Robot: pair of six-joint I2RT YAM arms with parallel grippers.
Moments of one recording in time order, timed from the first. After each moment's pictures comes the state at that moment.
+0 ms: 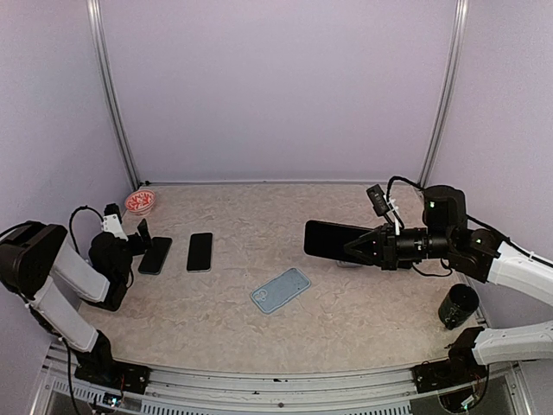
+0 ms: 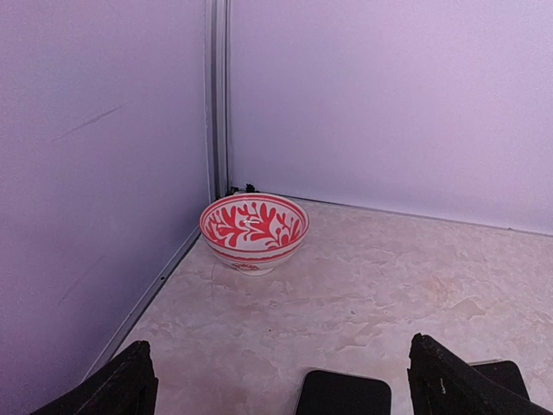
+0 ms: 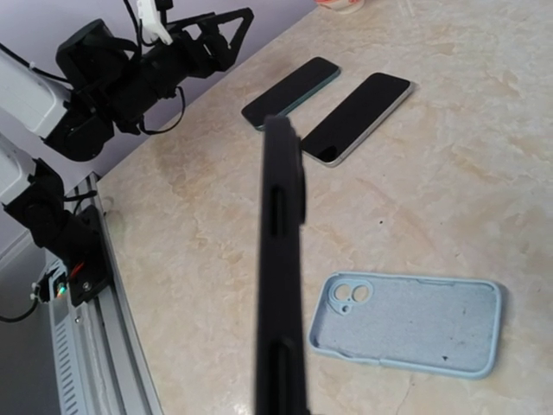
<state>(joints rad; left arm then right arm) -0.10 1.56 0.21 1.32 -0.34 -0.05 0.65 0.97 0.73 -0.13 -0.56 0.26</state>
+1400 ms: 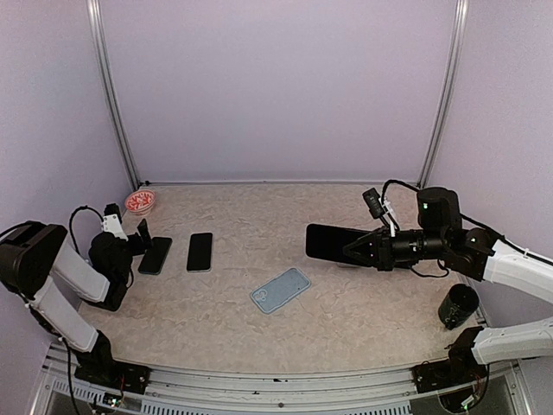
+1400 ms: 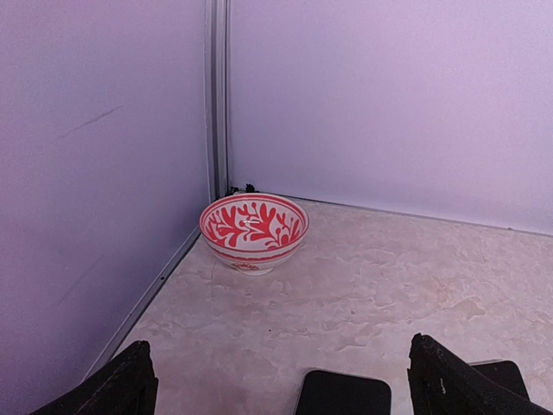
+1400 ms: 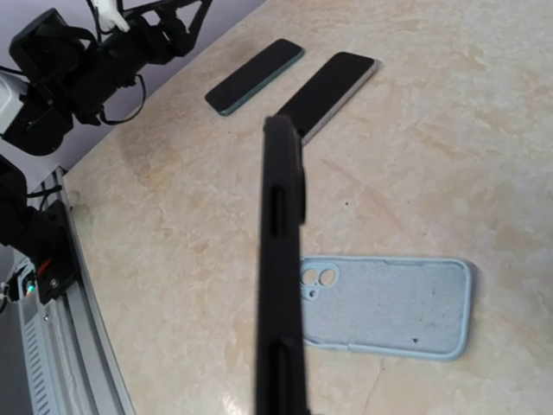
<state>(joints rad) -0.10 1.56 0.22 1.32 -0.34 -0.05 0.65 1.01 0.73 -0.14 -0.51 0.25</state>
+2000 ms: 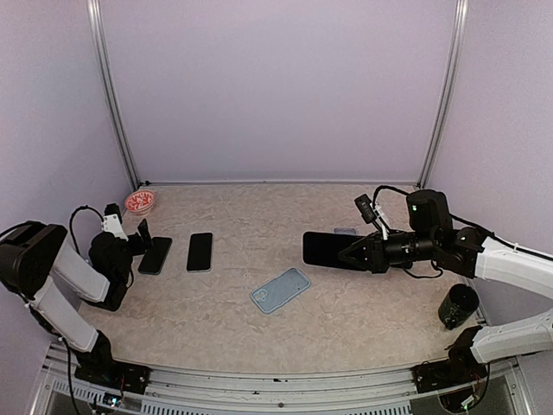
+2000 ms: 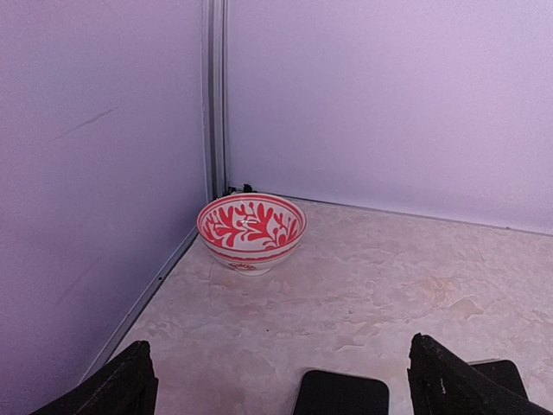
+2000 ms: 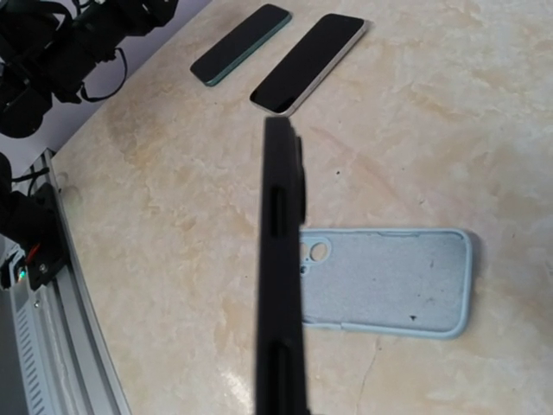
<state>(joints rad) -0.10 1.56 0.22 1.32 -0.33 -0.05 0.65 1.08 0.73 -0.14 -0.52 0.26</state>
